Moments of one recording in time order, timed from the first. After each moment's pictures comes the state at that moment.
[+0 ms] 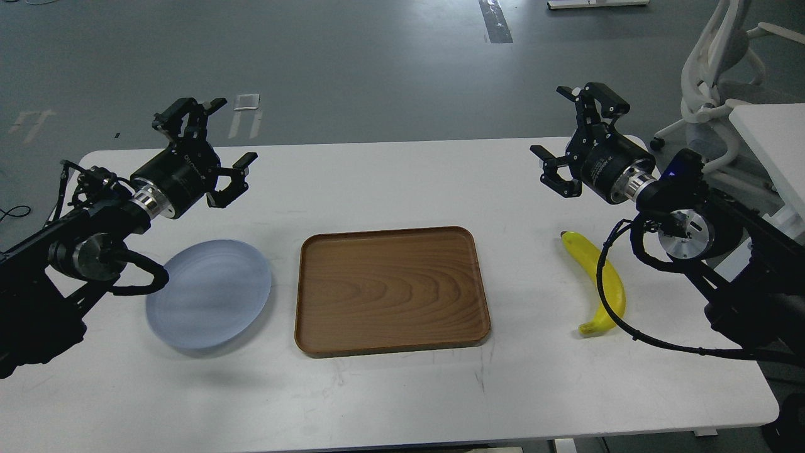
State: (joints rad) left arm -0.73 0.50 -0.59 -0.86 0.06 -0.37 -0.24; right arm 0.63 -0.46 0.84 1.12 -0.24 0.10 0.00
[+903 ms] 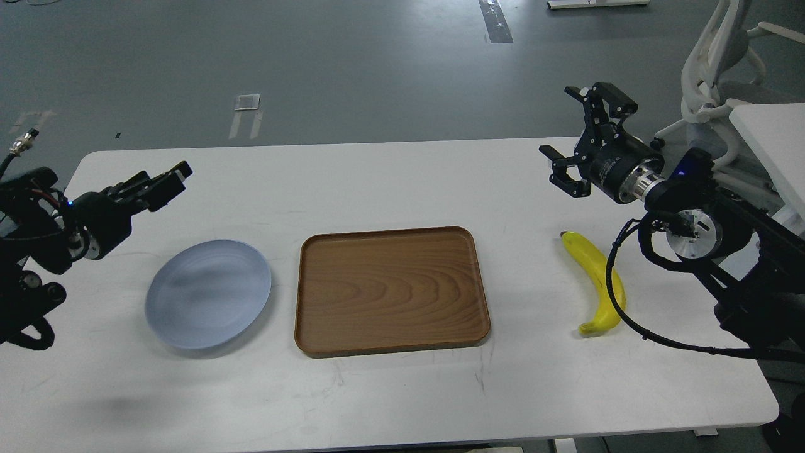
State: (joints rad) left arm -0.72 0.79 -0.15 -0.89 1.22 0.26 -0.44; right arm 0.65 -0.49 0.83 1.11 -0.24 0.10 0.01
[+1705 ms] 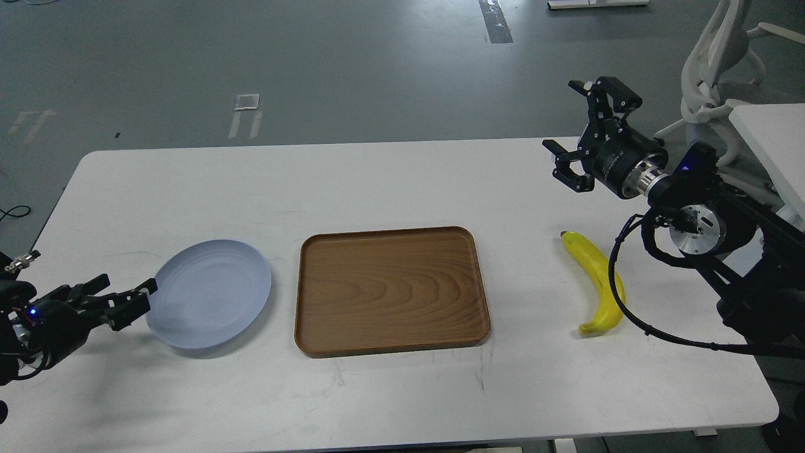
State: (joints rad) left arm -0.60 0.89 0.11 -0.96 1.21 0.45 -0.44; right arm 0.65 -0.49 0.83 1.11 -0.24 0.10 0.01
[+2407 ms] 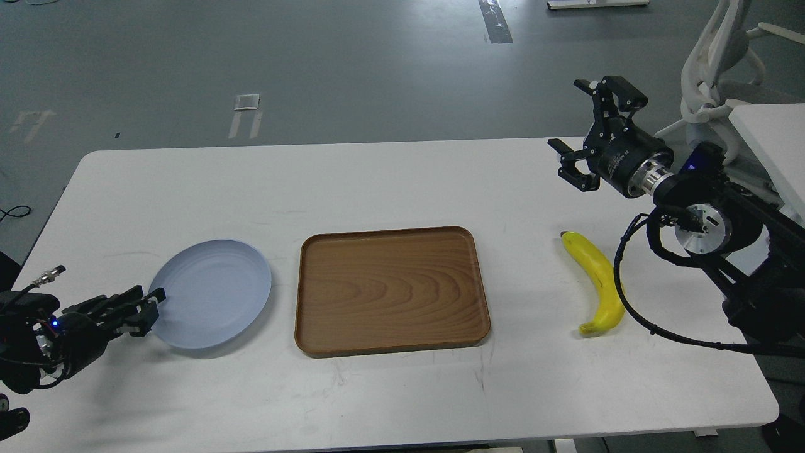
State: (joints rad) left arm -0.58 0.79 0.11 -0.85 1.21 0.45 -0.48; right arm 0.65 -0.51 0.83 1.11 -0.24 0.10 0.02
